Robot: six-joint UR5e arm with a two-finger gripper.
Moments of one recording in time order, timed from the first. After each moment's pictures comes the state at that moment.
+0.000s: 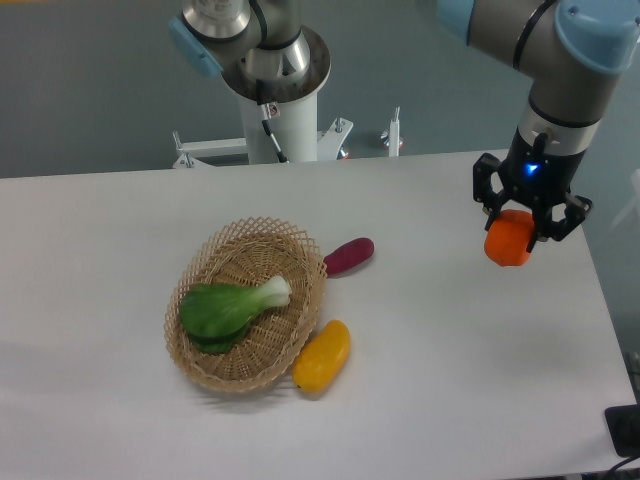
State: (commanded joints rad) arm 2.75 -1.88 -1.35 -1.35 1.44 1.42
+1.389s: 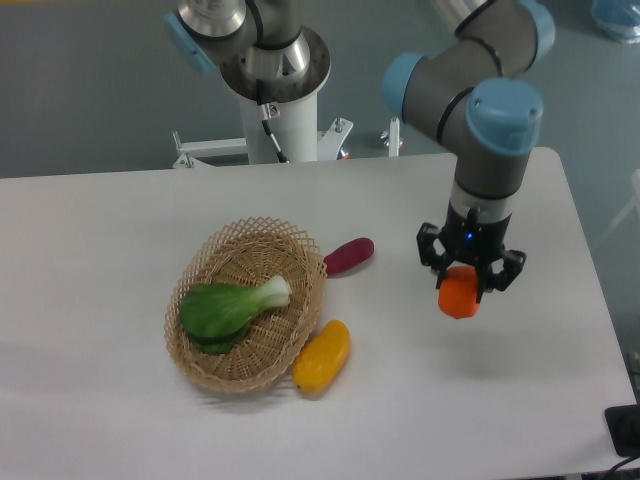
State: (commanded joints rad) arm 2.60 -1.97 -1.63 -0.91 1.54 1.05
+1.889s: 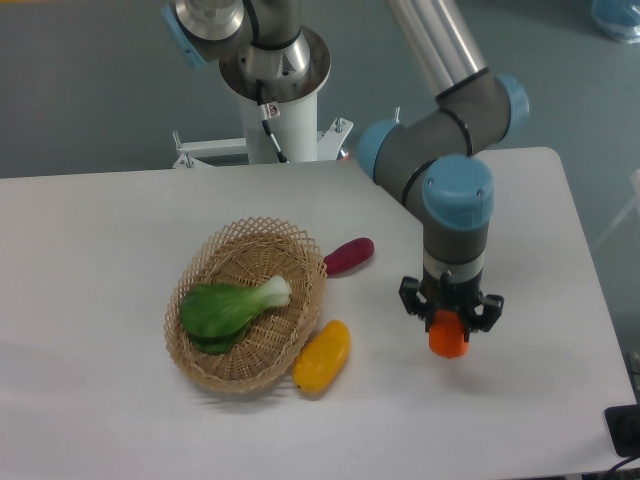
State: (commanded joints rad) arm 2.55 -2.09 -1.59 -0.80 1.56 0.85
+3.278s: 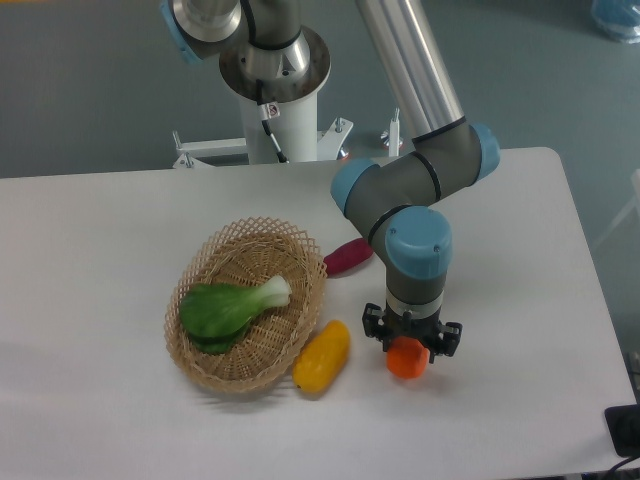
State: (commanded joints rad) arm 2.49 -2.12 -1.60 -0.80 1.57 0.83
